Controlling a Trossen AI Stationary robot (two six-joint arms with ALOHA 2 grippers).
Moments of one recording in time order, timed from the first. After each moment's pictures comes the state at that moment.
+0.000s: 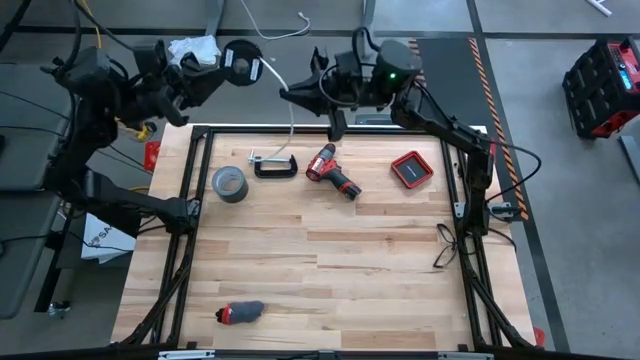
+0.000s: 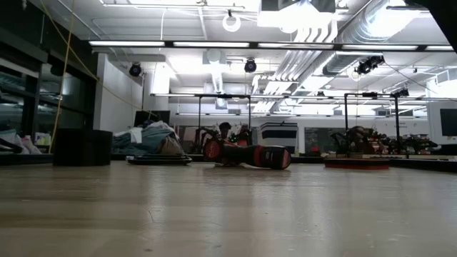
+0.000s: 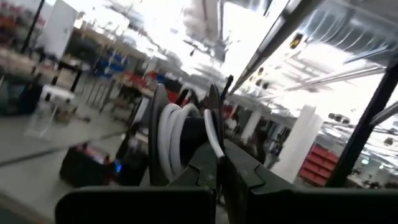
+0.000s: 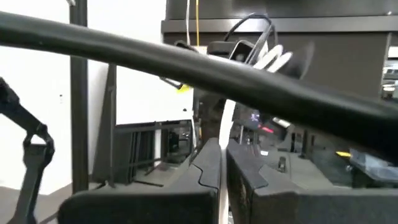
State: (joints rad) left arm 0.30 1.15 1.86 -0.44 0.03 -0.45; right arm -0.28 1.94 2.36 -0.10 -0.52 0.07
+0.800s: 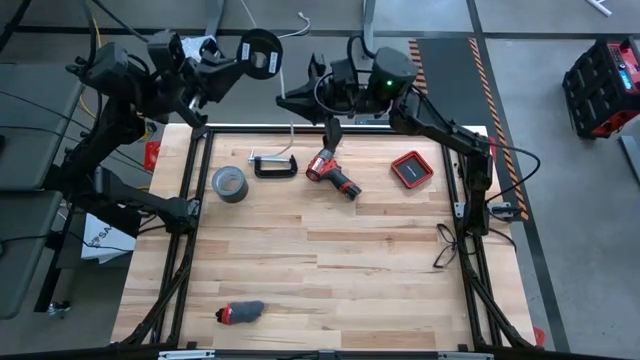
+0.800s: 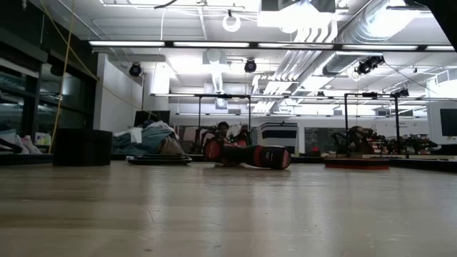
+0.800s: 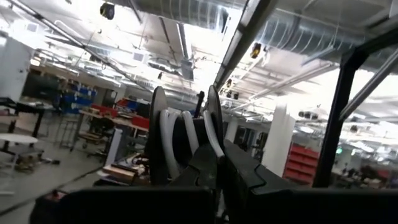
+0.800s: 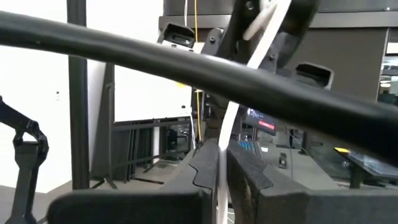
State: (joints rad) left arm 0.30 1.25 1.86 -0.18 0.15 -0.35; right arm -0.23 1.94 2.35 -0.12 -0.46 0.05
